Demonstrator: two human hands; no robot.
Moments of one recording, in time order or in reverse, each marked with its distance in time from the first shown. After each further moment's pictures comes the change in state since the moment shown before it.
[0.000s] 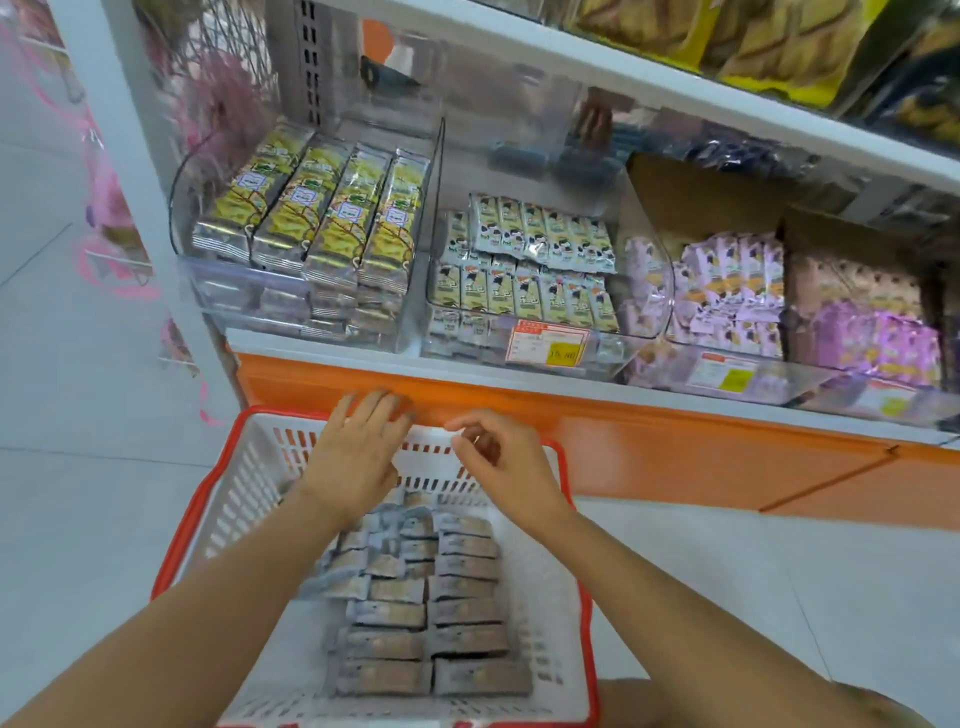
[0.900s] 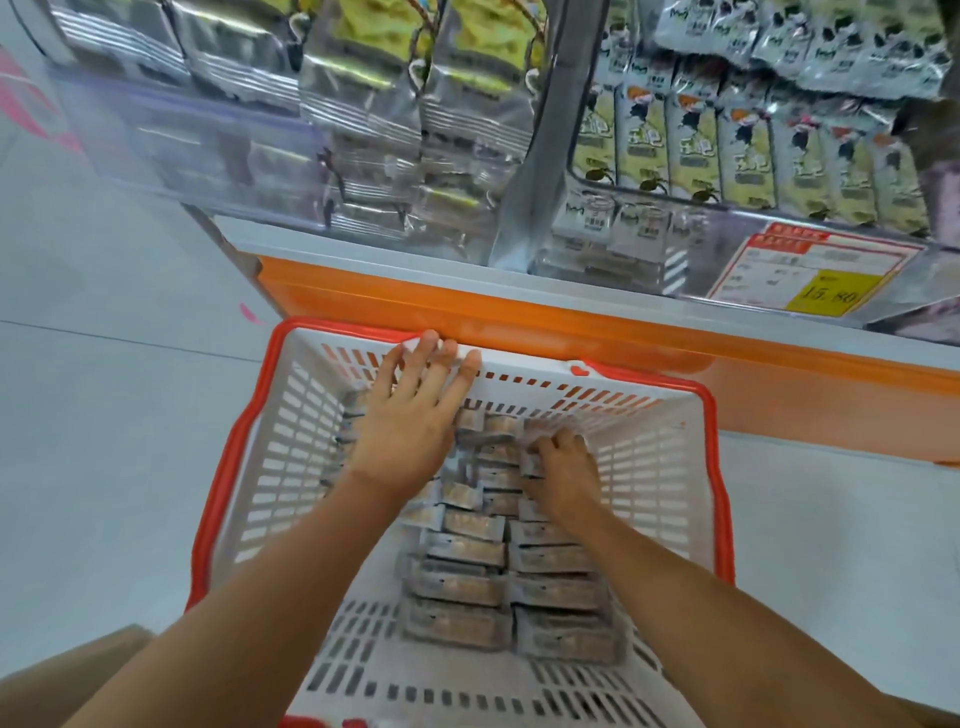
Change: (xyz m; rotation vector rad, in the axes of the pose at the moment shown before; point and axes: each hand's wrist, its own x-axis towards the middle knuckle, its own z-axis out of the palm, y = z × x) left_hand -0.008 -0.013 0.111 -0.029 0.059 -0.094; right_hand -0.017 0.196 0.123 -0.772 -0.525 0.483
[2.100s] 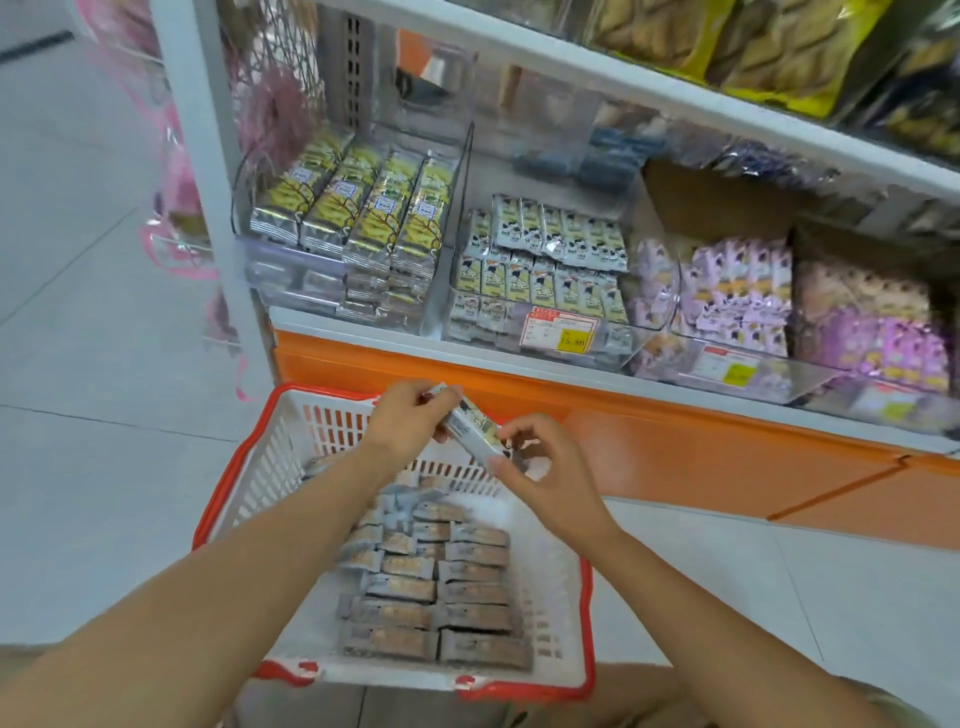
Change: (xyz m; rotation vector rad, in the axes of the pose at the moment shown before) left_hand 0.014 0.058 -0.172 -1.362 -0.075 -0.519; right_hand -0.181 -0.007 -0.180 0.811 0.534 -0.524
